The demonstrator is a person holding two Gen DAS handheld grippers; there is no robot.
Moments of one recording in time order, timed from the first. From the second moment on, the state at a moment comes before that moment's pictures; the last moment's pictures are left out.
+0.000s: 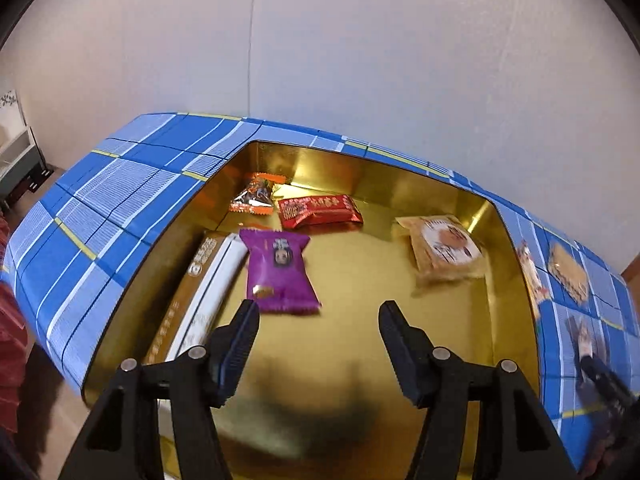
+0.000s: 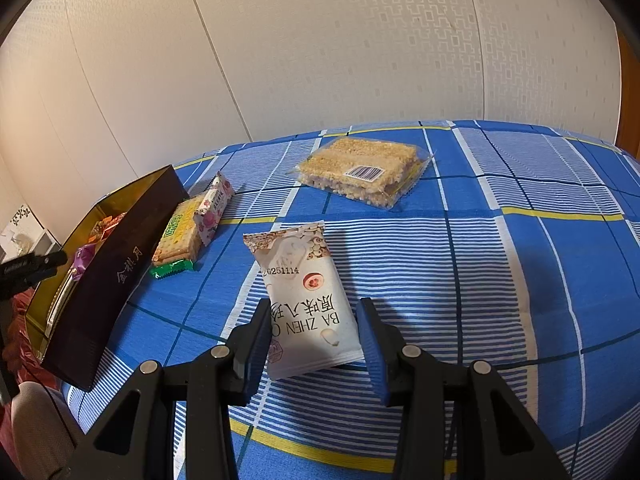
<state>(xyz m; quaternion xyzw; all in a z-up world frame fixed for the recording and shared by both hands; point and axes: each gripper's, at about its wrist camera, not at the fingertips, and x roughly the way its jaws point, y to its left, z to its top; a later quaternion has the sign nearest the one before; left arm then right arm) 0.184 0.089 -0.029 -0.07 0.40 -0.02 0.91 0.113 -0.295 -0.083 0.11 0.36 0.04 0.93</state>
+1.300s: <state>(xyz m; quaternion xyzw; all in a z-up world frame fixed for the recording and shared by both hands) 0.128 0.088 -0.047 -0.03 0.33 -0.04 0.94 0.166 -0.089 -0.004 -0.07 0.38 0.19 0.90</state>
